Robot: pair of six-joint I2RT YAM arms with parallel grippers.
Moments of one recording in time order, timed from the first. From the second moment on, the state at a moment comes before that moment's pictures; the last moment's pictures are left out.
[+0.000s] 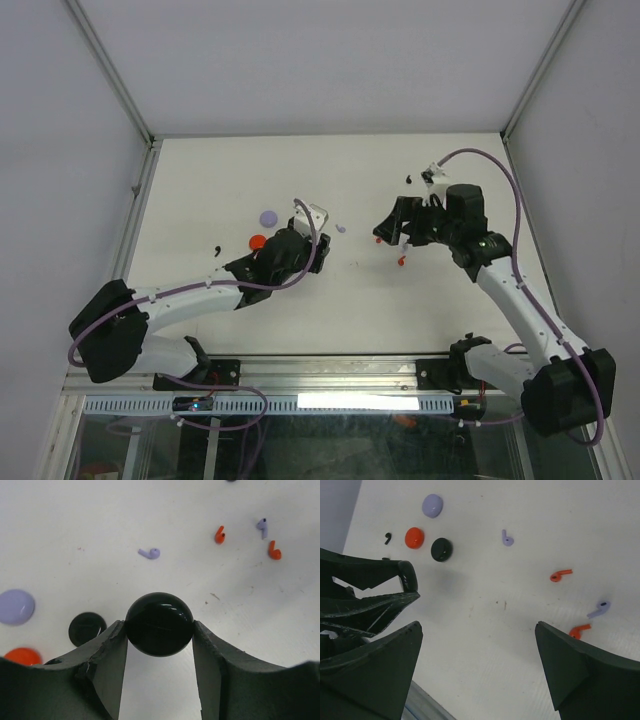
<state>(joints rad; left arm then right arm) -0.91 1.34 0.73 0.15 -0.31 -0.18 0.28 1.01 0.82 -0.36 -0.39 0.34</state>
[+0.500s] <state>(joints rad) -0.96 1.27 0.64 0.51 -0.21 0.06 0.47 1.27 1.02 -0.28 -0.53 0.40</state>
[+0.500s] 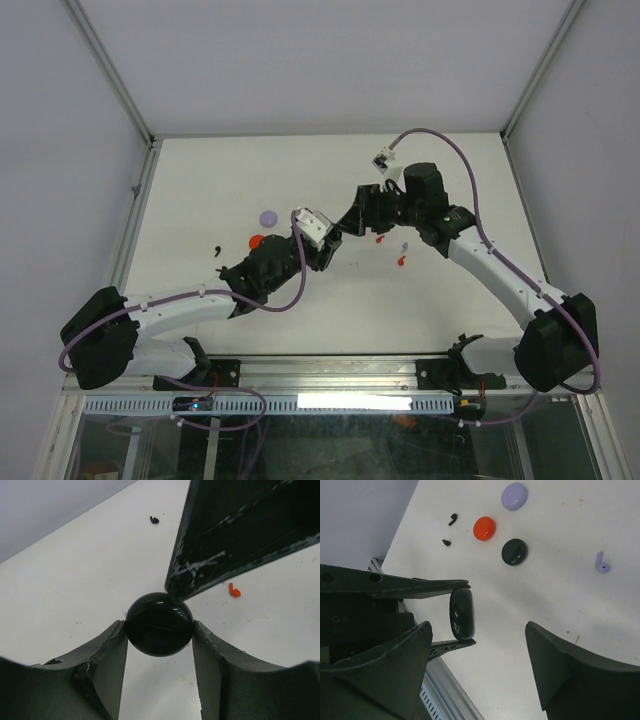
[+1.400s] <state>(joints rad) -0.96 1.14 0.56 0.55 -0.08 0.02 0.56 1.32 1.08 -0.33 -0.62 0.24</state>
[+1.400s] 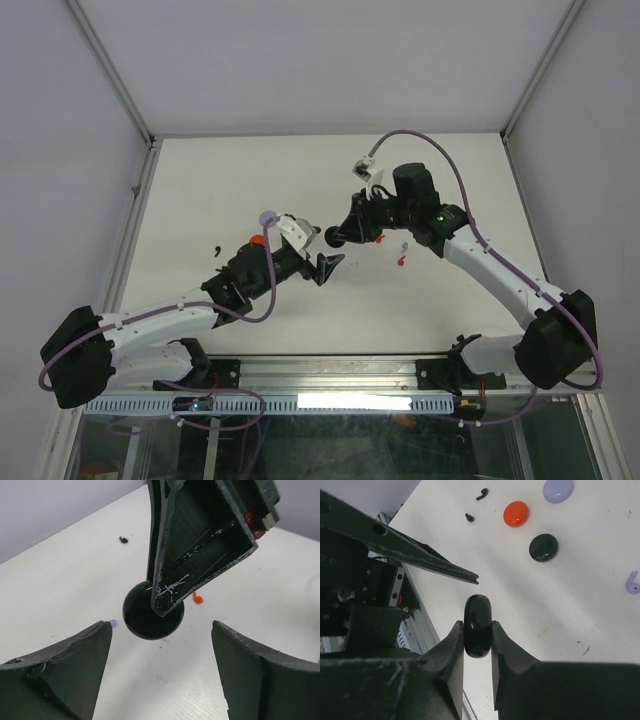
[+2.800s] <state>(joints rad) -0.64 1.07 0.49 0.70 0.85 -0.36 0.66 1.21 1.05 -0.33 -0.96 -0.11</state>
